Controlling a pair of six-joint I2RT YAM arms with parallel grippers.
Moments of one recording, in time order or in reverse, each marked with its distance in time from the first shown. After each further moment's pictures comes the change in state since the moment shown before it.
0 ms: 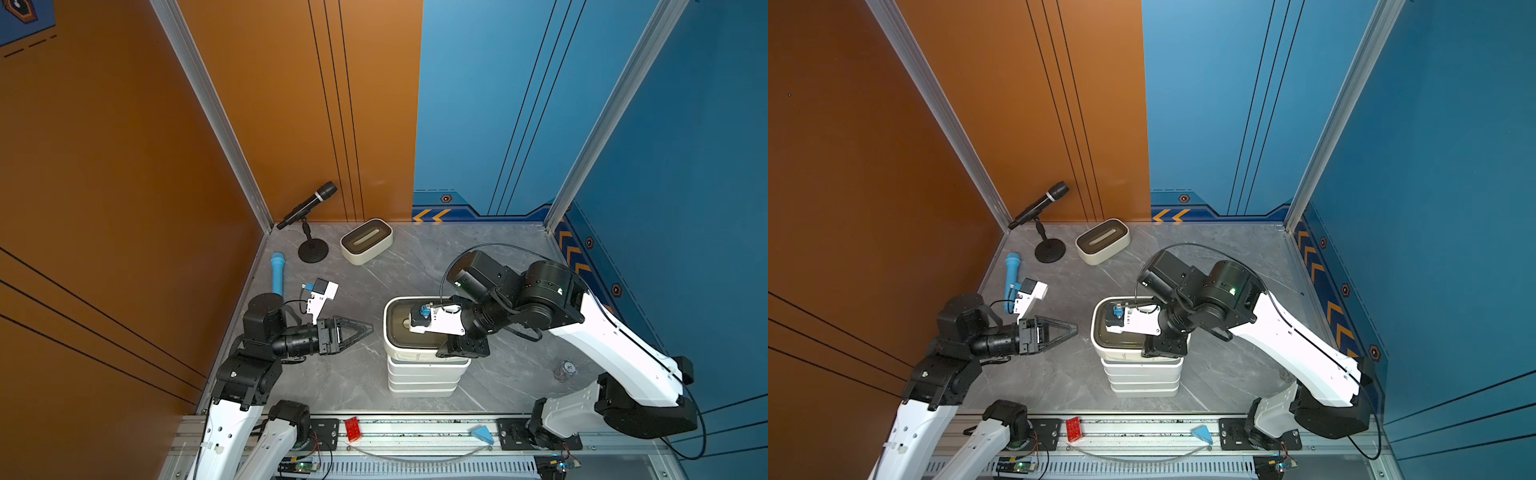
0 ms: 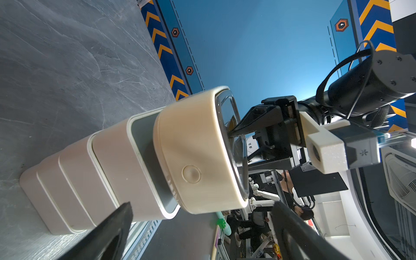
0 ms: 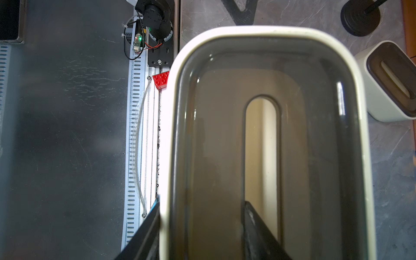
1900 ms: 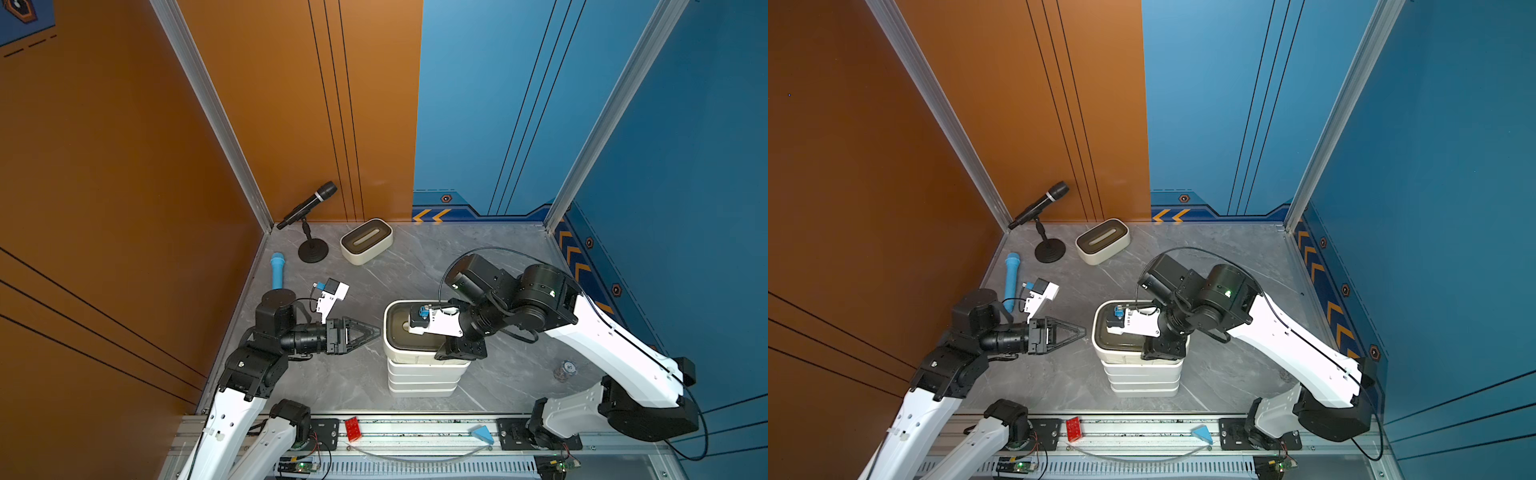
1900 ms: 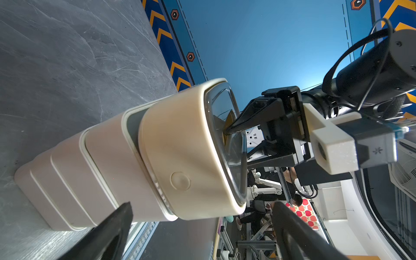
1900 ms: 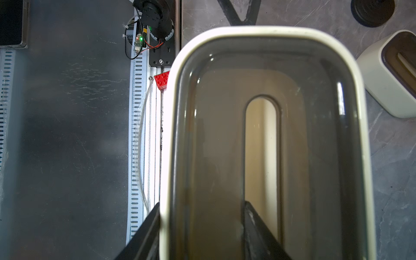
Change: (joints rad) left arm -0.084 0.051 0.001 0.000 -0.036 0.037; right arm -0.011 -0.026 -0.082 0.052 -0.026 0.018
